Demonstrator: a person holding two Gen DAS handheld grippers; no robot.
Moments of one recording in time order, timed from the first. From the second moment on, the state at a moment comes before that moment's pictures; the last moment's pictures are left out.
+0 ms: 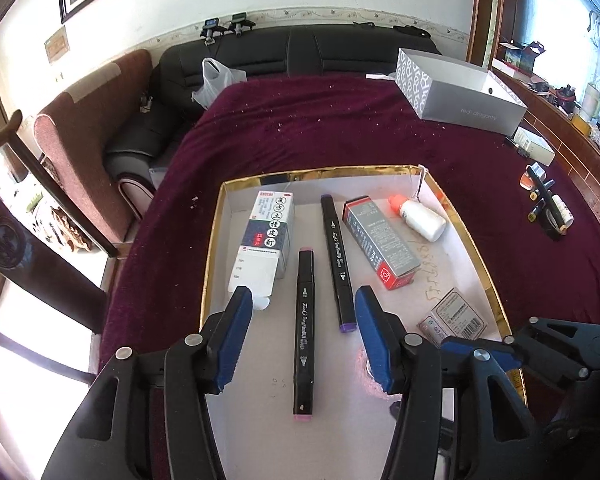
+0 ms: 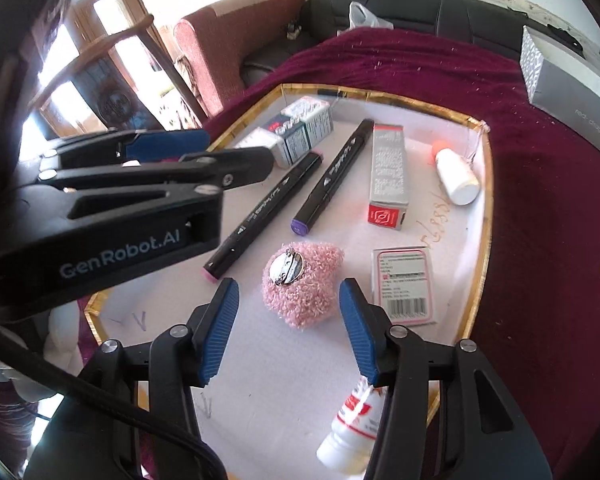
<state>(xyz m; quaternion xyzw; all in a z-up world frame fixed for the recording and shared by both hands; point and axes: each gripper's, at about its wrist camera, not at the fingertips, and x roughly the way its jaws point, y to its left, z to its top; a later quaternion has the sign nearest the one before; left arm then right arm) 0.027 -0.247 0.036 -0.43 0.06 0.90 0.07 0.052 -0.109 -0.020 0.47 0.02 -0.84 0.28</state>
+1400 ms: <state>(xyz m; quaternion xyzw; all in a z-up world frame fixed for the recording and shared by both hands) 0.081 -0.034 0.056 -0.46 0.09 0.86 0.22 0.095 0.229 0.004 0.40 -0.18 -0.90 0.04</state>
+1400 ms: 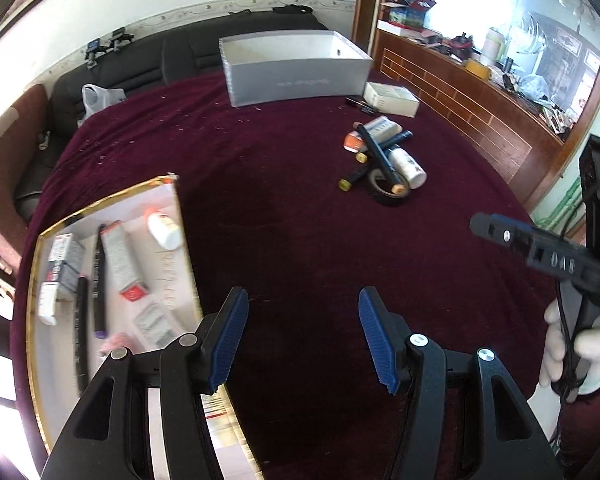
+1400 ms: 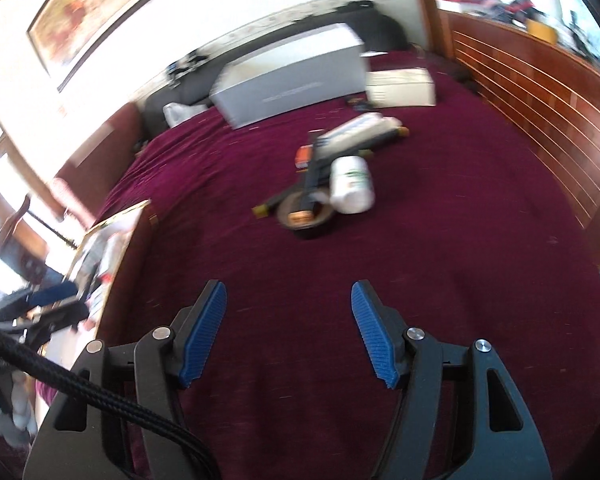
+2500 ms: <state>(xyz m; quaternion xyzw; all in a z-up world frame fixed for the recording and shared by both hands) 0.053 -0.069 0.028 -0.49 -0.05 0.84 0.24 -0.092 0.191 -0.027 0.49 -0.27 -0.80 0.20</state>
